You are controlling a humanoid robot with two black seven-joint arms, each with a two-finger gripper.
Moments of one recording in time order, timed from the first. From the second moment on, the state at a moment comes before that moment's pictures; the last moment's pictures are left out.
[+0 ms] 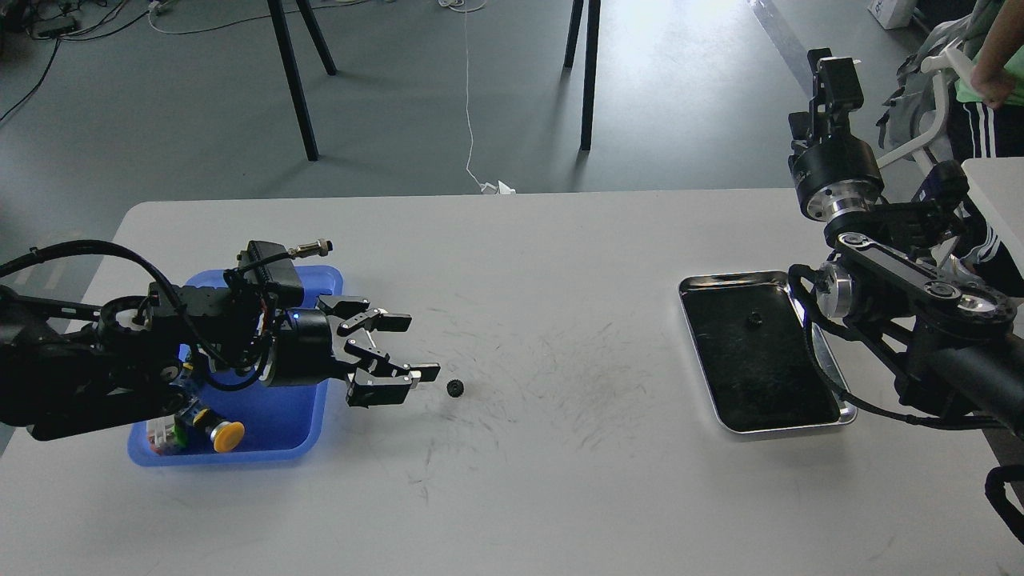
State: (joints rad) left arm -1.22 0.63 0.48 -1.27 1.54 0.24 -0.49; right arm 0.84 -0.40 0.49 0.85 -0.33 -0.38 0.48
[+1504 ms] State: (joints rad) left arm -1.11 0.42 0.57 -1.04 1.62 0.43 -0.49; right arm 0.76 -0.43 0.53 0.90 -0.32 -0.30 0.49
